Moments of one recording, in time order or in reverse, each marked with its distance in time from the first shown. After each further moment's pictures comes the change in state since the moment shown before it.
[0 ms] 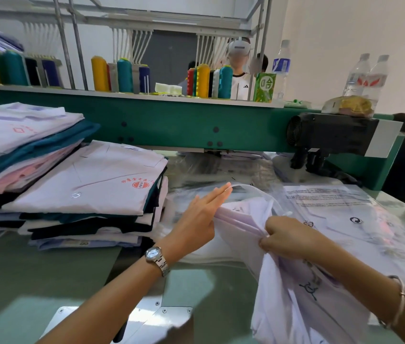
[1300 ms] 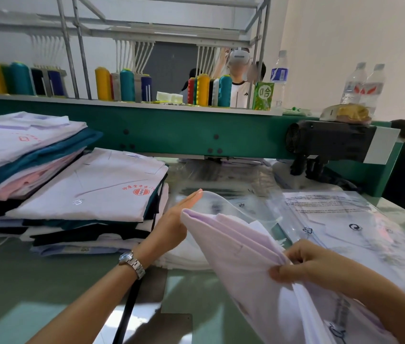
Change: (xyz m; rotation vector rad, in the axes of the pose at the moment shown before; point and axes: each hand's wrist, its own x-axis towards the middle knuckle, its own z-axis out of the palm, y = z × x) left_hand -0.011 -0.054 -0.011 -0.245 0.142 -0.163; right_hand -0.057 0.031 -0.003 0.820 -0.267 -0.255
